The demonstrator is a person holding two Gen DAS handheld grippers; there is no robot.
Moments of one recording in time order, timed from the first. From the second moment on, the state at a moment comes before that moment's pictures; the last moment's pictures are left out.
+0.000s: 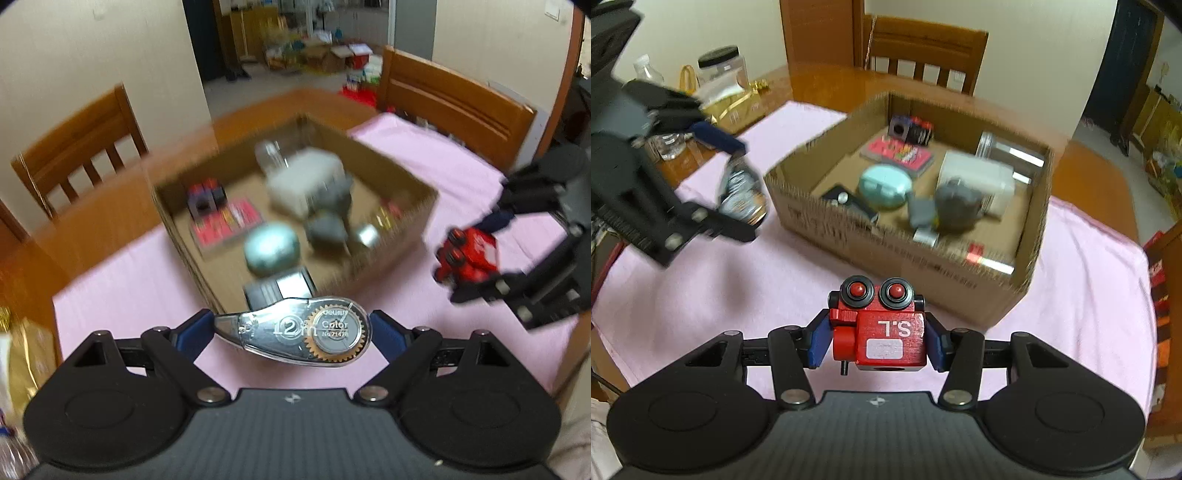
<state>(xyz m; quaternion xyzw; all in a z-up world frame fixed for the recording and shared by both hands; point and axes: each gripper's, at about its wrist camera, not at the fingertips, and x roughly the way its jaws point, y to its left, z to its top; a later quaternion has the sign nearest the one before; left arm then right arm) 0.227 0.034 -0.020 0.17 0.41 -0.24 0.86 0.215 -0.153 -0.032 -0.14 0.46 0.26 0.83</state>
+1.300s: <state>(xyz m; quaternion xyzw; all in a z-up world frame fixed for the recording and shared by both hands) 0.274 0.043 -0.034 0.10 0.38 -0.13 0.91 0.251 -0.144 -0.002 -0.12 0.43 0.25 0.86</state>
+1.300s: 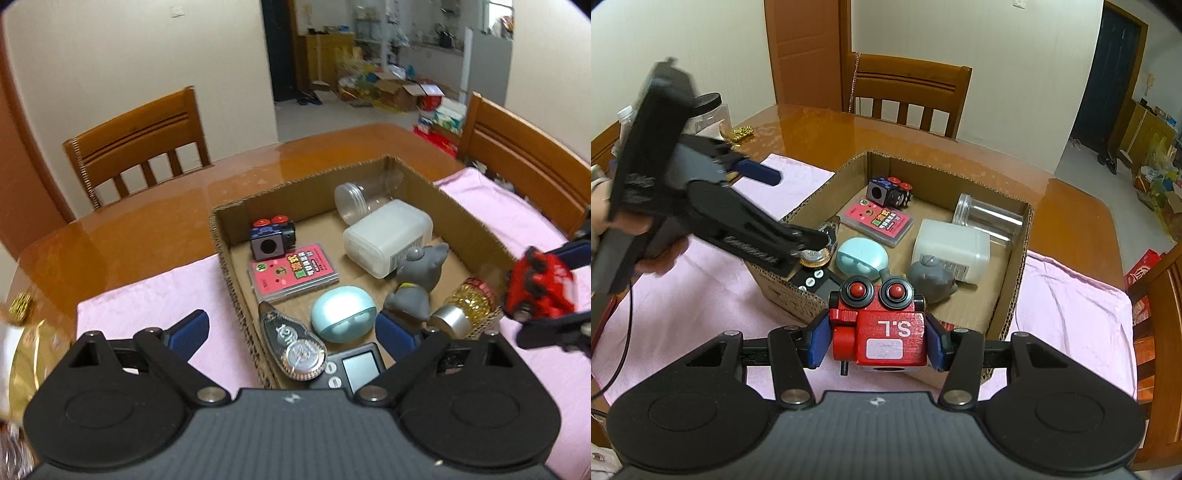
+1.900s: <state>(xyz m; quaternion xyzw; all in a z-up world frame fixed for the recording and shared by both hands) 0.203 0.092 -0.007 0.04 0.37 -0.01 0.93 0.321 -0.104 -0.011 -0.12 0.44 0.25 0.86</state>
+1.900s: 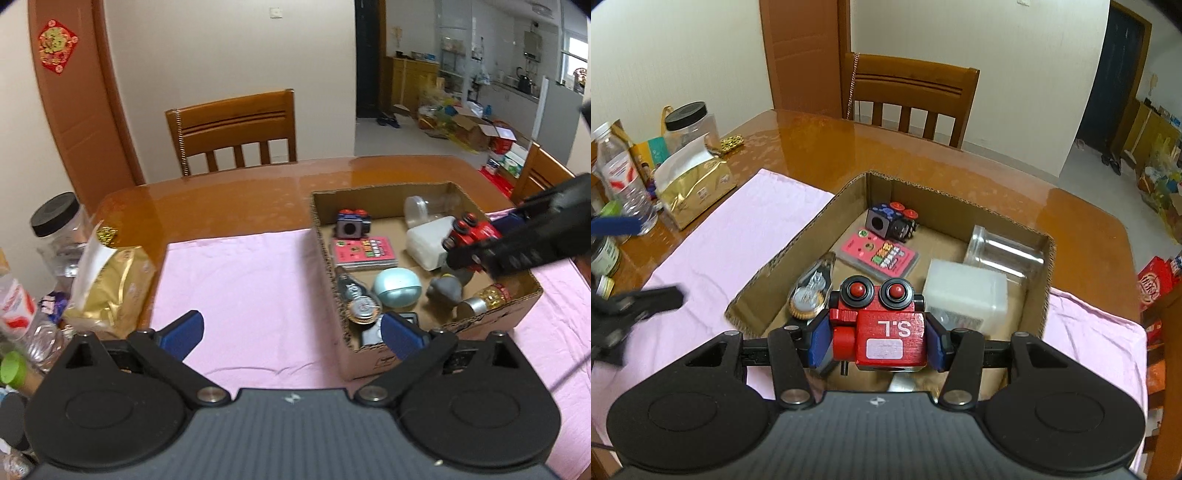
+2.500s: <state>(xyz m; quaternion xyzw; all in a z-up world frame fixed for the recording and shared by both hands) 0.186 0.120 -0.007 0.01 0.37 0.01 0.93 0.400 -0.038 -0.044 -0.13 0.46 0.23 0.85</state>
